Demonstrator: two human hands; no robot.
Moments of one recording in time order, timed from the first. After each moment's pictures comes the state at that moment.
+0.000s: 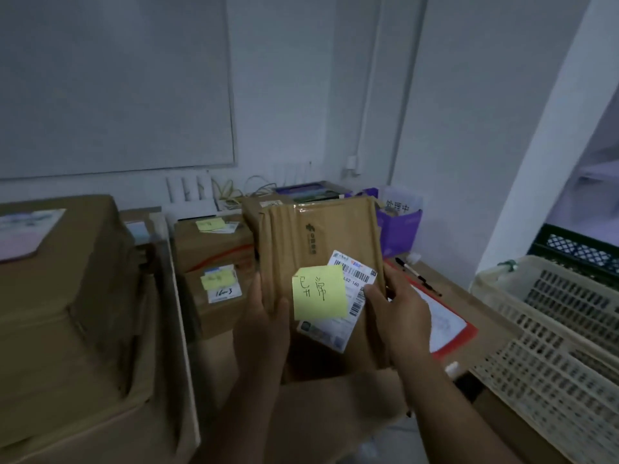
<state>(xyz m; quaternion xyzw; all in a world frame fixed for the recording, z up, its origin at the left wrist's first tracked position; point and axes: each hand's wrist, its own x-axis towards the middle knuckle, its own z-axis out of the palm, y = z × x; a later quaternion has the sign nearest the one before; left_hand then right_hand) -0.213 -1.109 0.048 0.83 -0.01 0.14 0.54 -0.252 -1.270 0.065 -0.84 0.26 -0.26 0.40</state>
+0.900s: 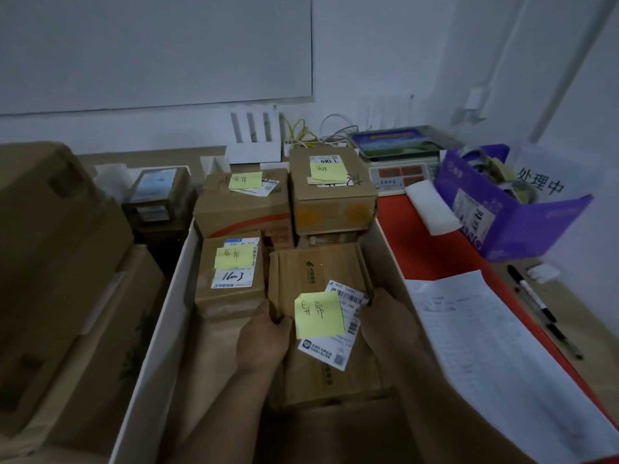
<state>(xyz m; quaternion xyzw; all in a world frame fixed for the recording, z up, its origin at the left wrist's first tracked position) -0.059 -1.160 -0.066 0.90 0.22 -0.06 0.37 -0.033 -1.335 -0.054 -0.96 0.15 0.08 0.24</state>
